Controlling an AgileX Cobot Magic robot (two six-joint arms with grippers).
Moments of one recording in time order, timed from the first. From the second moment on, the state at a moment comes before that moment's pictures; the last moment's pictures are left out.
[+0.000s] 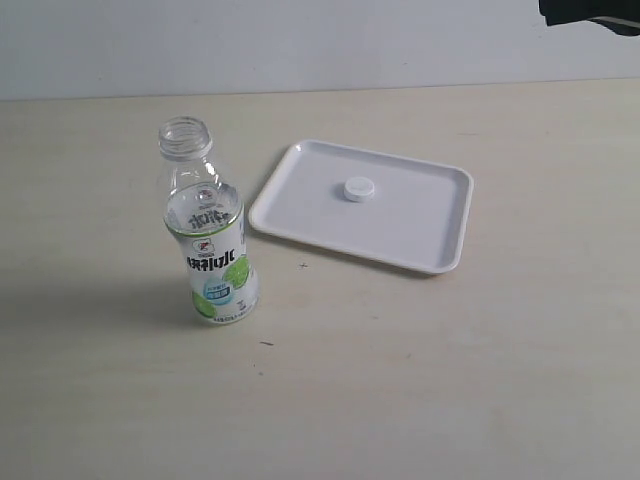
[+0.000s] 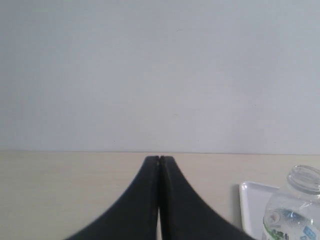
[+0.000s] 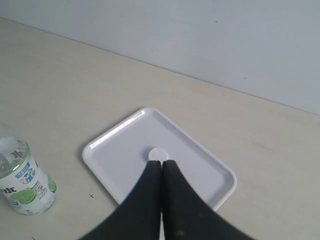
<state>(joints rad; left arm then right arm) -0.06 0.16 -0.28 -0.30 0.23 0.22 0.22 1.05 -0.96 0.23 0.53 -0.25</state>
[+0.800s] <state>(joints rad) -0.05 0.01 0.00 -0.15 0.24 0.05 0.22 1.05 -0.96 0.23 0.52 -0.25</state>
